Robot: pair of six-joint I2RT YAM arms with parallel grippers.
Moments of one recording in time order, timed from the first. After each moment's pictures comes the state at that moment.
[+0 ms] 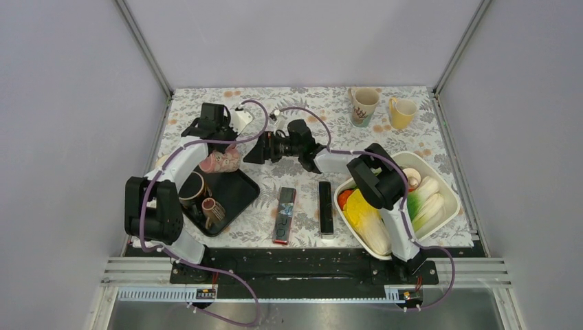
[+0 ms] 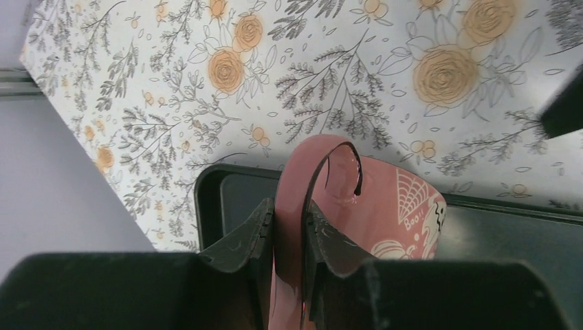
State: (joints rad) left arm -0.17 1.58 1.17 -0.43 0.00 0.69; right arm 0.72 2.15 1.38 0.54 -0.62 0.70
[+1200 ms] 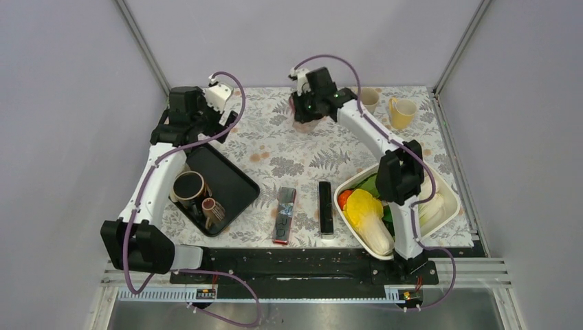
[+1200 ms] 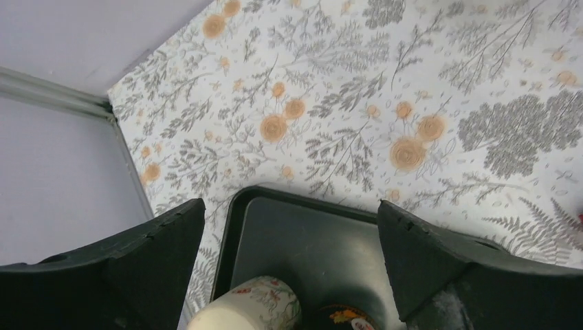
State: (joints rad) left arm -0.10 1.35 1.31 -0.52 0.17 0.47; right arm 0.58 2.09 1.92 -0.50 -0.27 0.09
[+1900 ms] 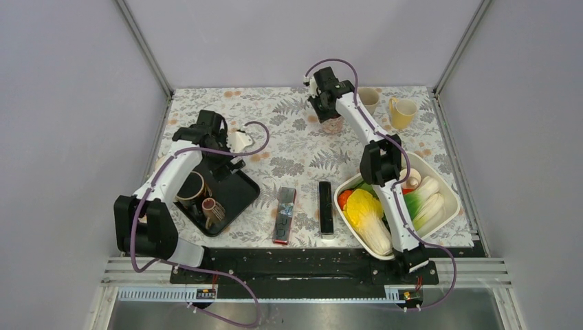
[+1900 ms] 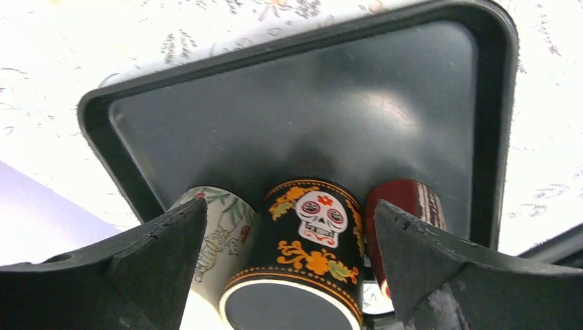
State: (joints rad) left arm -0.17 1.44 1.19 -0.90 0.10 0.82; right arm 0.42 2.58 2.57 -0.98 0.02 -0.13
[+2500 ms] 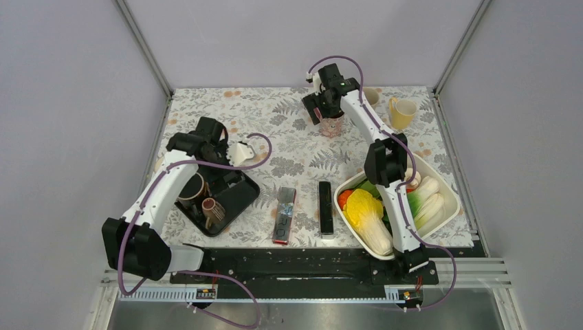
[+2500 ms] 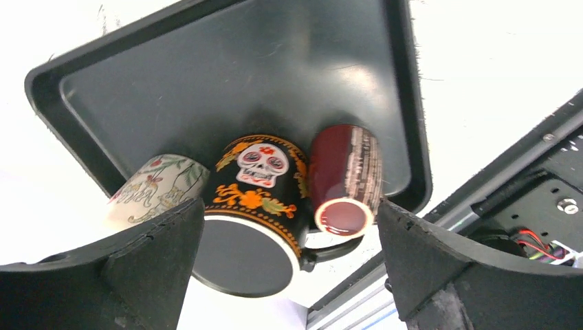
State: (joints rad) left arm -0.22 1.33 1.19 -1.13 0.10 0.82; right arm 0.40 2.53 2.52 -0.95 -0.01 -0.13
